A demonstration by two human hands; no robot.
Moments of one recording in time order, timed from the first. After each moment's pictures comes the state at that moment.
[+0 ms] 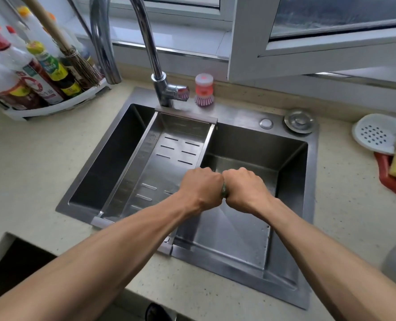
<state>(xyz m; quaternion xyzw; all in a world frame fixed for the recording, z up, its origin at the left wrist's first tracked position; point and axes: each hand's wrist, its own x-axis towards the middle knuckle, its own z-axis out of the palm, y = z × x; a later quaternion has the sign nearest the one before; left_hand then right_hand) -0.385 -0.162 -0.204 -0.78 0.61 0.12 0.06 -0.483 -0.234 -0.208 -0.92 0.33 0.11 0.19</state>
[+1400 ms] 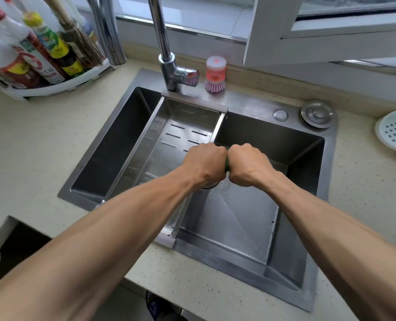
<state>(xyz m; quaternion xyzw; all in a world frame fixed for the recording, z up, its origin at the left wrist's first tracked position) -0.352 -0.192 -0.211 -0.80 0.58 0.15 0.03 -0.446 -0.262 -0.199 -0.91 0.33 0.16 0.20</state>
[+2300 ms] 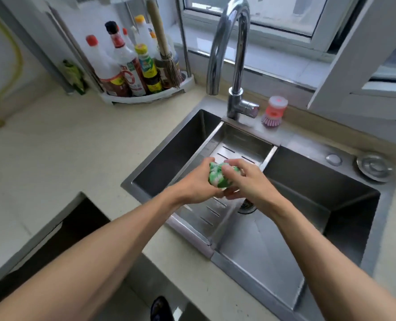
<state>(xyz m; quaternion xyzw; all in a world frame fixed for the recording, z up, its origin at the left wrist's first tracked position) -0.291 -0.072 -0.168 -0.80 0.28 0.42 -0.33 -0.397 -0.199 -0.172 -0.69 0.27 0.02 0.67</state>
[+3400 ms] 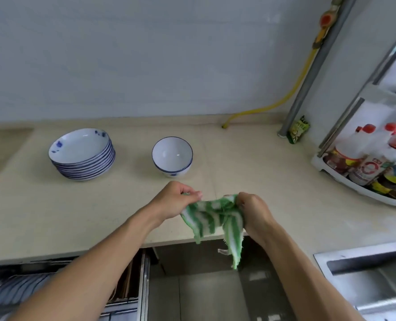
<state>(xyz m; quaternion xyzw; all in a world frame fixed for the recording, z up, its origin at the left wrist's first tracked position) -0.194 0.458 -0.096 -0.81 -0.13 0.13 -0.55 -0.173 0.259 -0.104 -0.70 0.13 0.21 0.67</state>
